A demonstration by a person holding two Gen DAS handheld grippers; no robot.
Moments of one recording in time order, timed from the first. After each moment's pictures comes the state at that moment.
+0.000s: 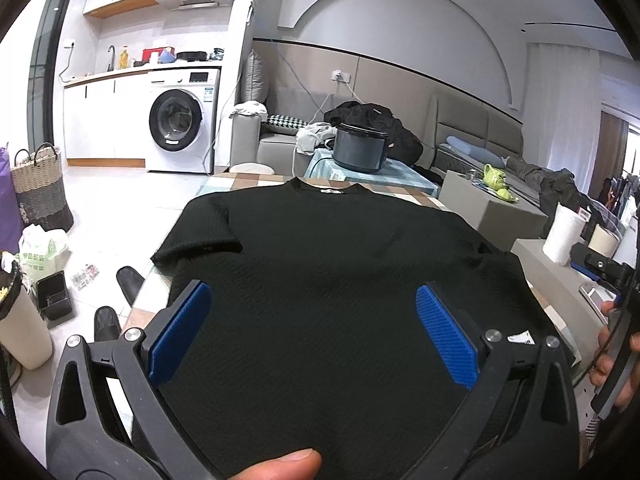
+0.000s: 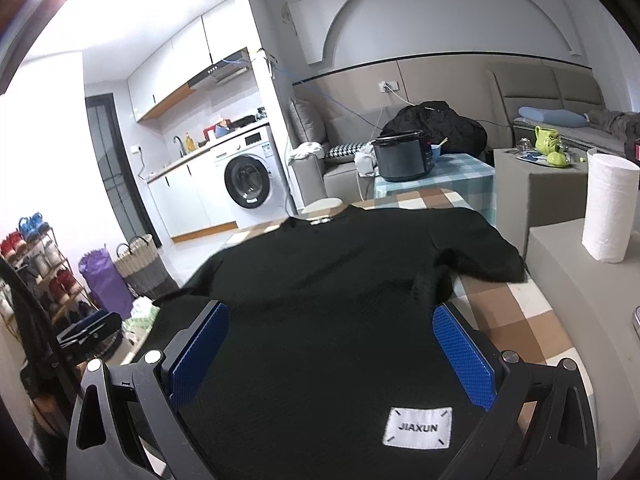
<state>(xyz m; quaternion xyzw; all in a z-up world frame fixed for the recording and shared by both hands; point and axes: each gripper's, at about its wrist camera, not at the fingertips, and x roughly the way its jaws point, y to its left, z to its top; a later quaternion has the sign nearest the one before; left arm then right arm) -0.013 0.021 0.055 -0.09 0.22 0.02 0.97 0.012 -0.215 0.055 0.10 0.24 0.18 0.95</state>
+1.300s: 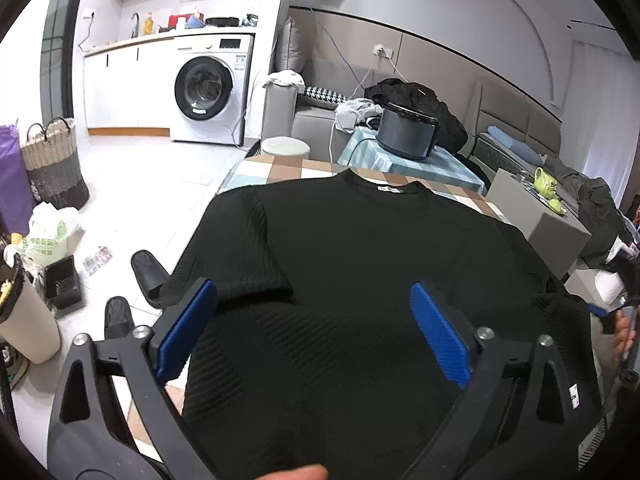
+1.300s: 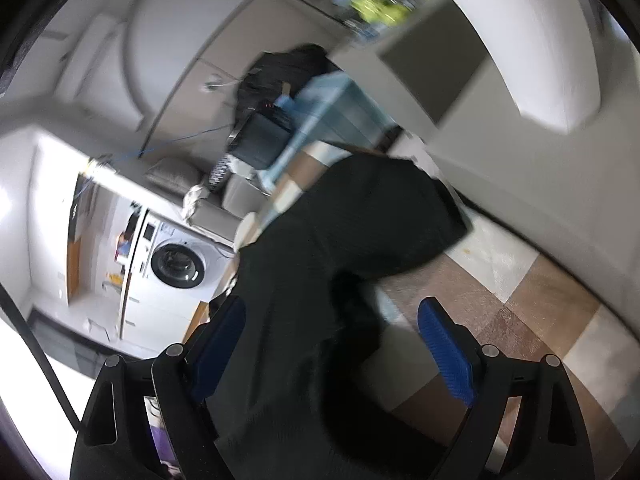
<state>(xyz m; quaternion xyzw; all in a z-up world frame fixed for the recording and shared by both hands) 0.153 0.120 0.036 -0.12 0.28 0.07 0.95 0.184 -0.352 -0.005 0.45 0.37 -0.01 0.81</state>
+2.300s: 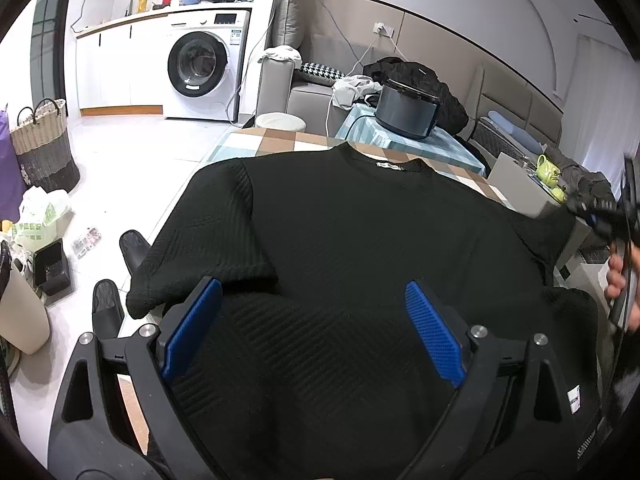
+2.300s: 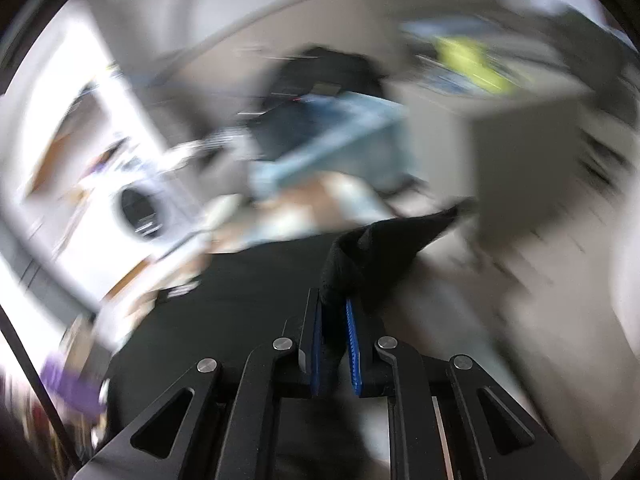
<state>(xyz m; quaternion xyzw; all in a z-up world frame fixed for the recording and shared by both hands) 0.207 0.108 -0.002 -0.12 0.32 0.07 0.94 0.287 -0.276 0.052 0.17 0.35 0.09 0.92</state>
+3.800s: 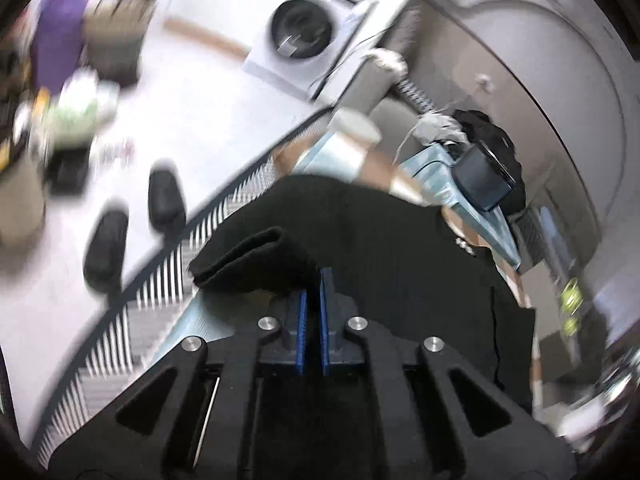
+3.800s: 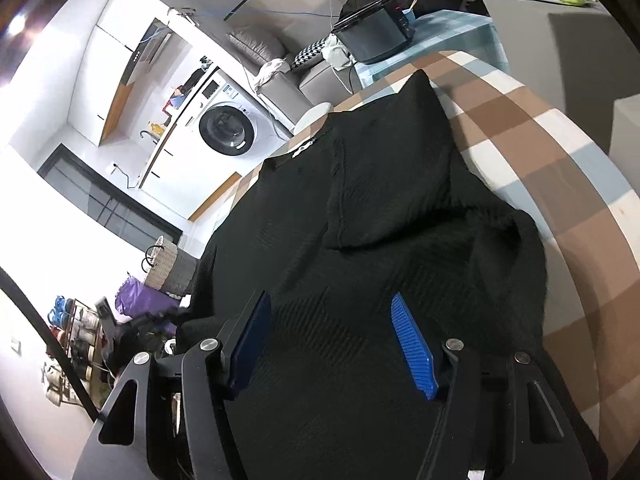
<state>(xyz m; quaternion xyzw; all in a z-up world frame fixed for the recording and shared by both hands) 0.259 0.236 -0.030 -0.29 0.30 0.18 0.89 0.169 -0.206 0.005 0.26 0.45 0.19 0.84</state>
